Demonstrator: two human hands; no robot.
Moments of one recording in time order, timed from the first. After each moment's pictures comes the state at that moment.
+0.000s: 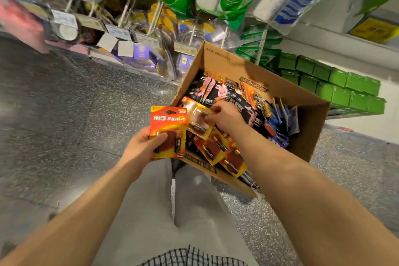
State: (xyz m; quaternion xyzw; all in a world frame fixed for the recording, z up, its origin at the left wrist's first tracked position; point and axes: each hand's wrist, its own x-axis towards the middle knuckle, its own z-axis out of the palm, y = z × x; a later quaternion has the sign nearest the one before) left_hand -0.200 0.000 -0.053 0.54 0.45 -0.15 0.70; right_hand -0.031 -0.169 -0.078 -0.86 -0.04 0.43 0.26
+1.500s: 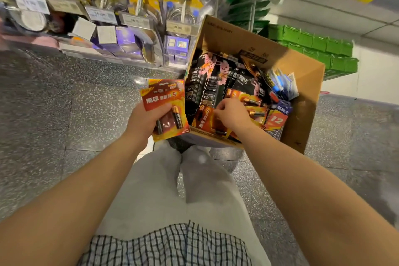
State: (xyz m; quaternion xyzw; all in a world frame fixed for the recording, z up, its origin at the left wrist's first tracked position) left_hand -0.190 0.055 -0.060 0.56 0.38 -0.15 0.72; right_hand -0.106 -0.154 -0.067 -0.92 0.03 0.37 0.16
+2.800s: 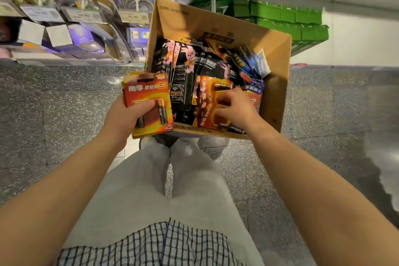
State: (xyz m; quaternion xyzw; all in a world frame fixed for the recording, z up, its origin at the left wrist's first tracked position) left_hand -0.171 0.024 -0.048 0.63 0.33 -0.20 0.68; right_hand -0.116 -0.246 -0.059 -0.92 0.05 0.33 0.19
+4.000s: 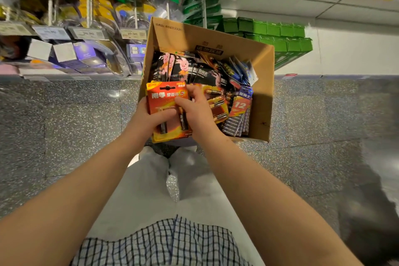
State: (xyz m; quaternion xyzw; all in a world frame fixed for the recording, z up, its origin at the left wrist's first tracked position) left_hand -0.176 -0.014 -0.030 0.59 0.27 -0.25 0.72; right_hand -0.148 -0.145 0.001 -0.66 0.26 0.26 0.66
